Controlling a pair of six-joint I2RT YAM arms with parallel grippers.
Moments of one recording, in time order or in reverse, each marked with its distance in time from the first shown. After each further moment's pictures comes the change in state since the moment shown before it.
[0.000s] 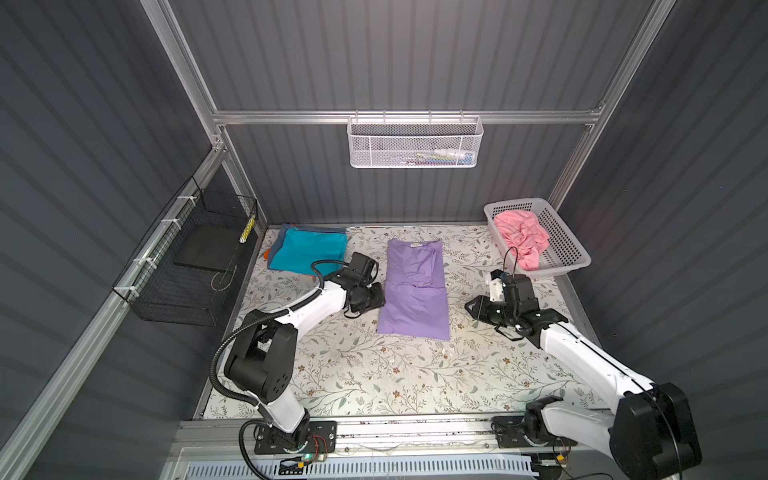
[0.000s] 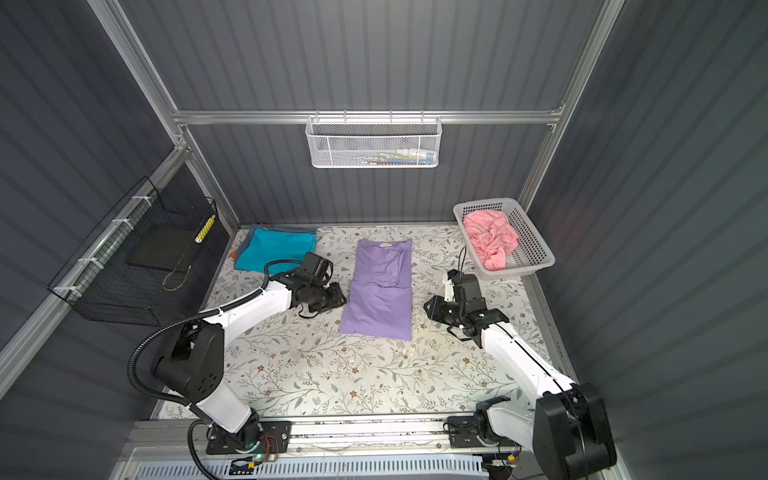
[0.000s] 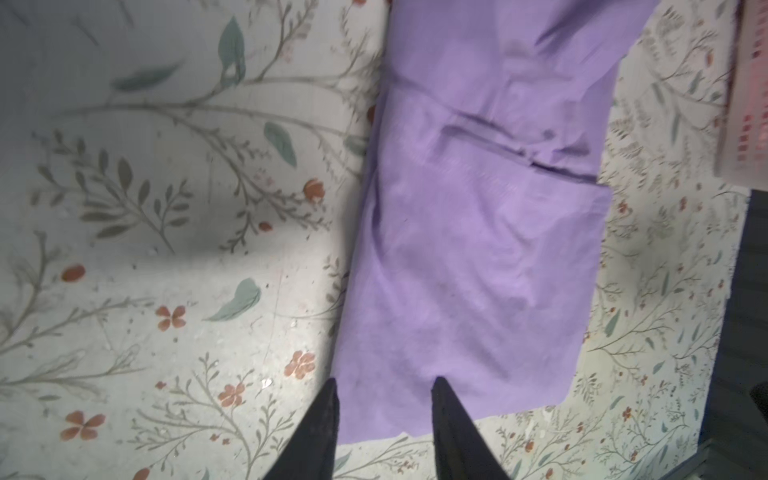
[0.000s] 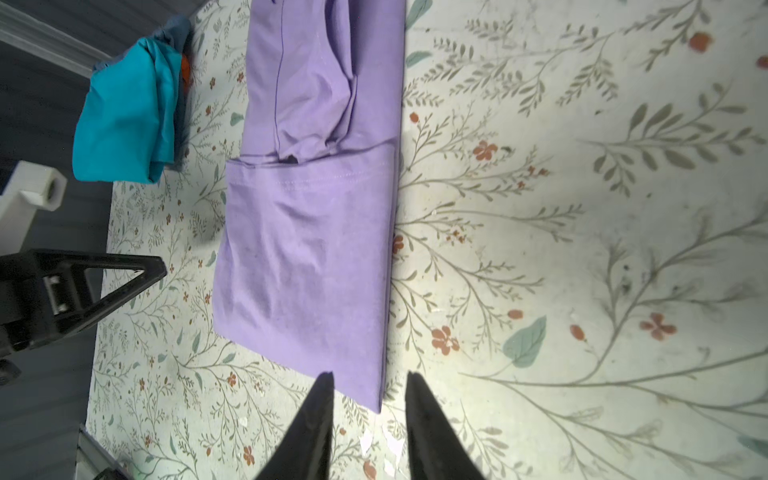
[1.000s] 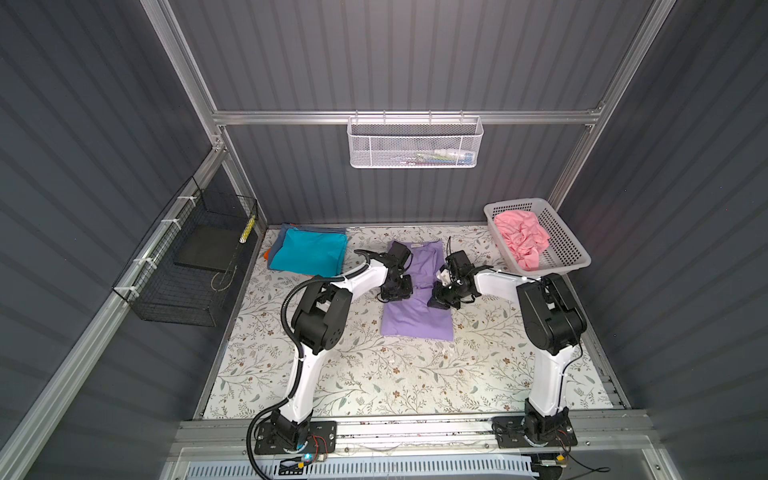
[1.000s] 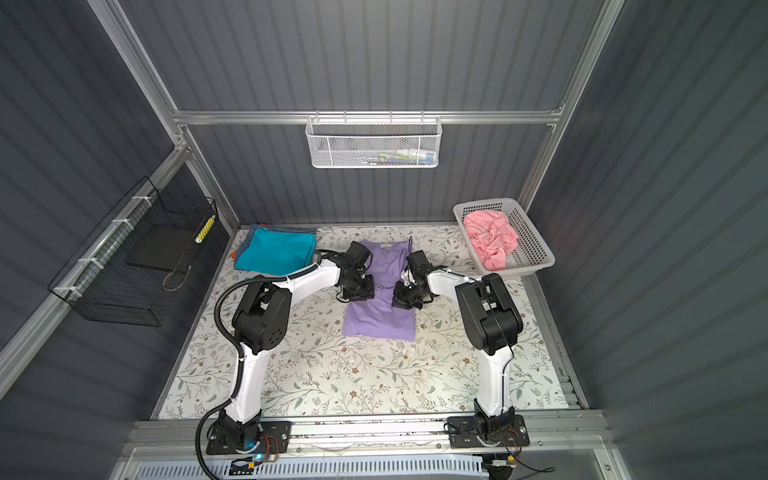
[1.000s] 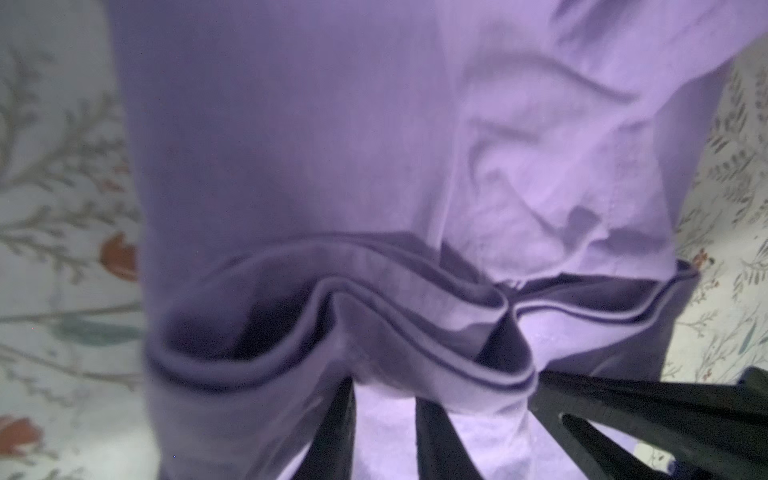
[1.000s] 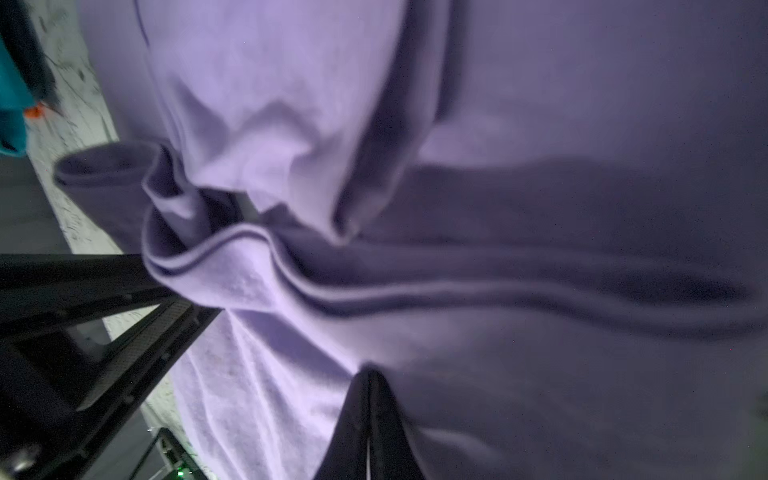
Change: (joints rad) left arm -0.053 0.548 0.616 -0.195 0.019 0.044; right arm 0.051 0.869 0.612 -0.097 -0.230 0.041
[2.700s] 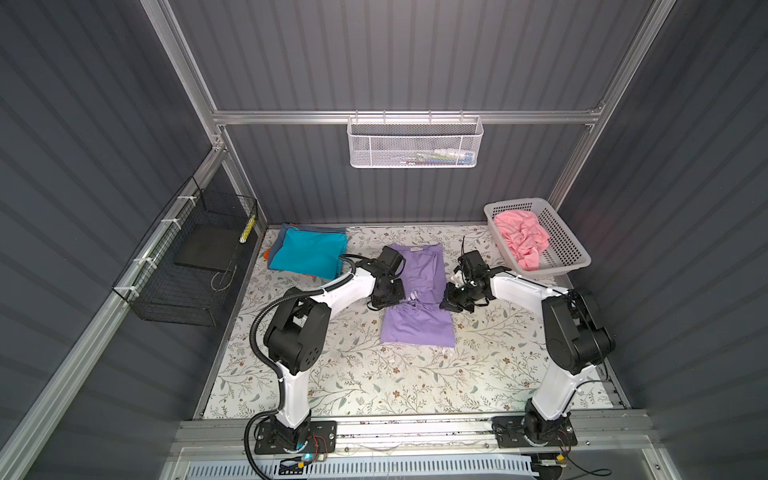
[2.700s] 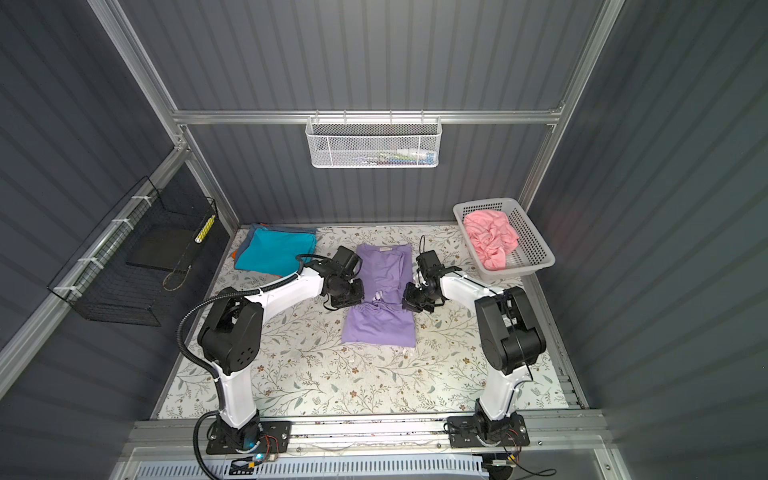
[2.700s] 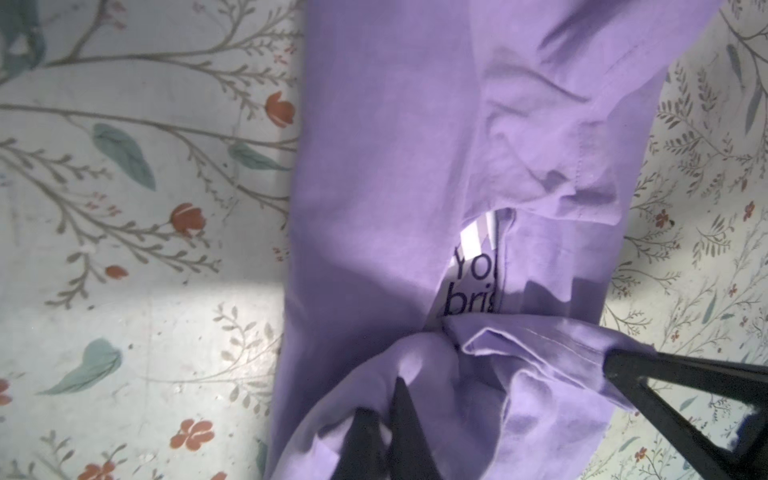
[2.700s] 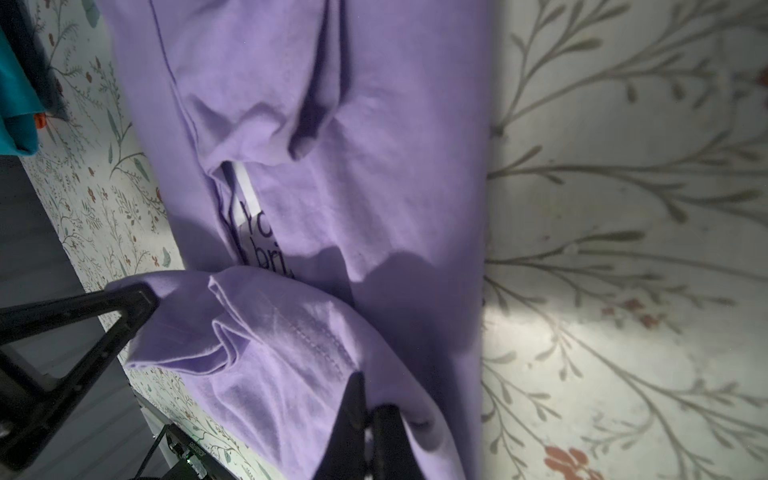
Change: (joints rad) left arm -0.028 -0.260 -0.266 0.051 -0.060 -0.094; right arm -0.002 -0.198 -0.108 -0.124 0.085 0.025
